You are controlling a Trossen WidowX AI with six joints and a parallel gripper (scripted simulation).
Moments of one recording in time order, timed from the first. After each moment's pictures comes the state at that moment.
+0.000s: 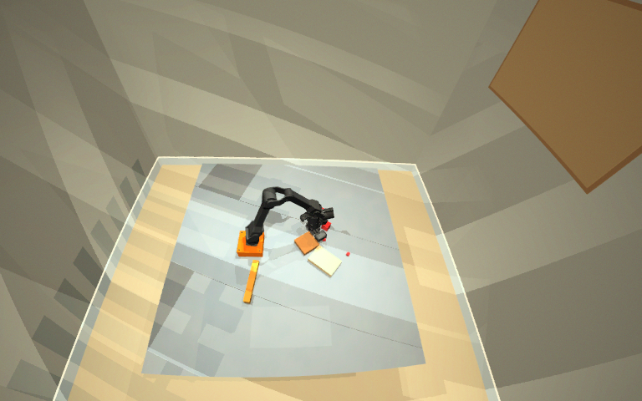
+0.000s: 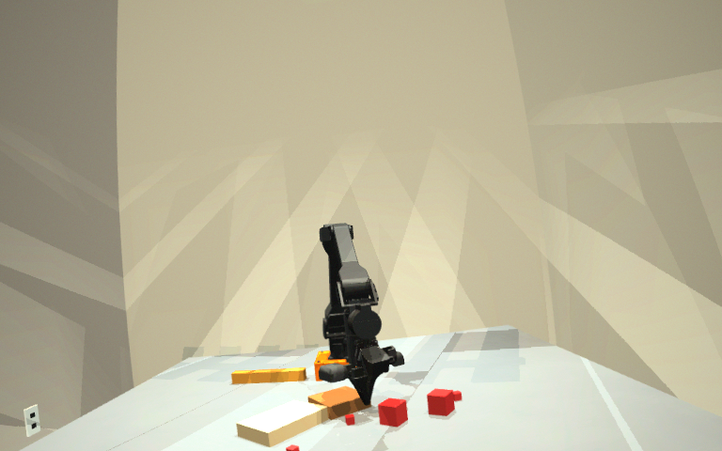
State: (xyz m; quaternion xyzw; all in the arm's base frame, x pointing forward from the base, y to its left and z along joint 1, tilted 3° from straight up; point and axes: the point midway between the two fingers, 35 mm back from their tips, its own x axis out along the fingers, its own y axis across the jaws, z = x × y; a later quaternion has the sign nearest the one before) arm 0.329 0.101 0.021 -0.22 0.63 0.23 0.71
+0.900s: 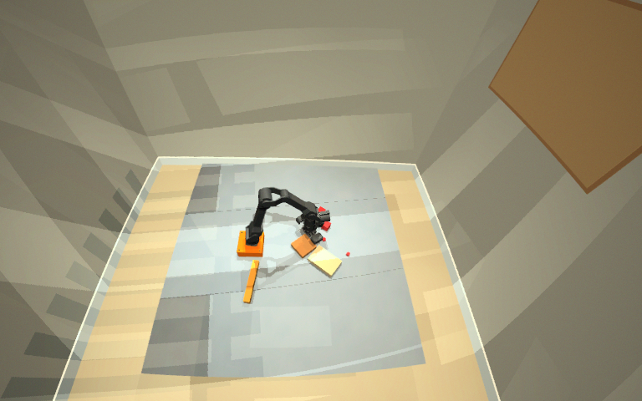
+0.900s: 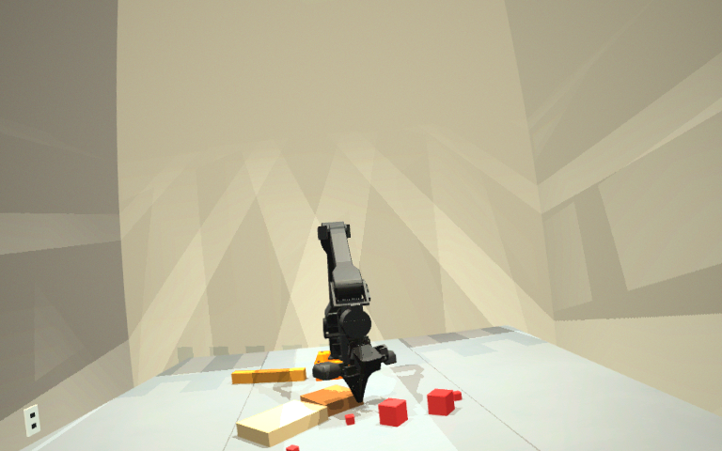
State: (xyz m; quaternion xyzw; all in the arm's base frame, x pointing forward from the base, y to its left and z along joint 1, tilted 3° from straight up) arm 0.309 0.083 0.019 -0.22 0.63 0.23 0.71
